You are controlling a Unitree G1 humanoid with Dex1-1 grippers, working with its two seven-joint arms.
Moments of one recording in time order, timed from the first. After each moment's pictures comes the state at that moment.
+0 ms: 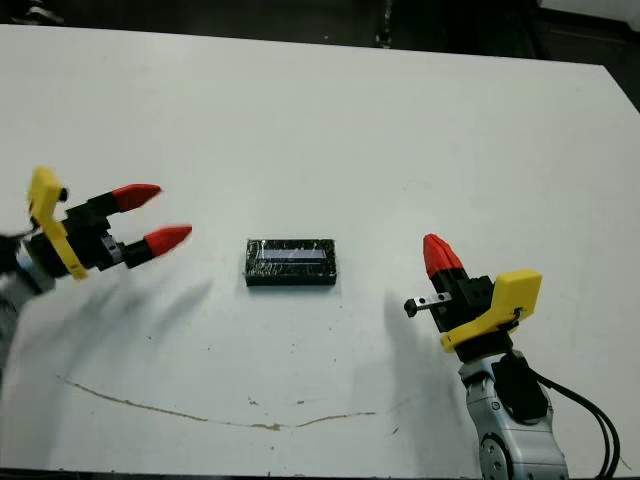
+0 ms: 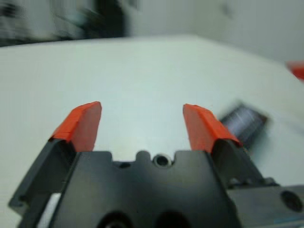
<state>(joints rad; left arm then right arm) -0.13 0.30 0.24 -0.14 -0.41 0.22 -0.59 0.15 -0.21 -0.09 -0.39 0.33 0.15 0.28</state>
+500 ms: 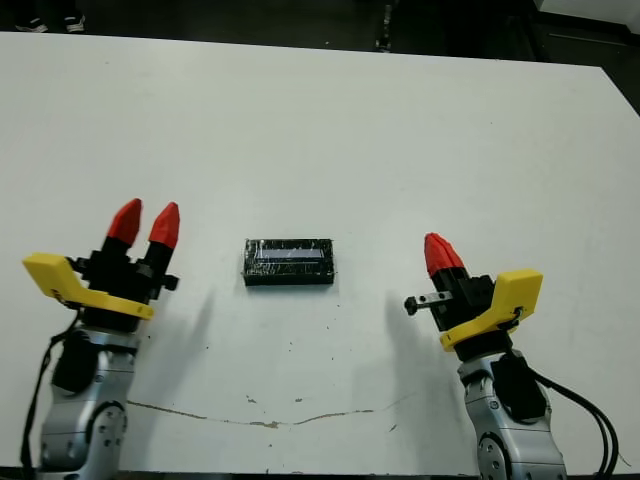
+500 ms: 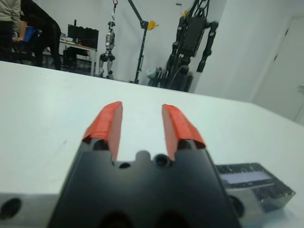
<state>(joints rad) 0.08 0.00 0.05 -0.26 -0.20 -0.11 -0.21 0.15 -0.20 -0.09 -0.39 0.34 0.15 0.26</state>
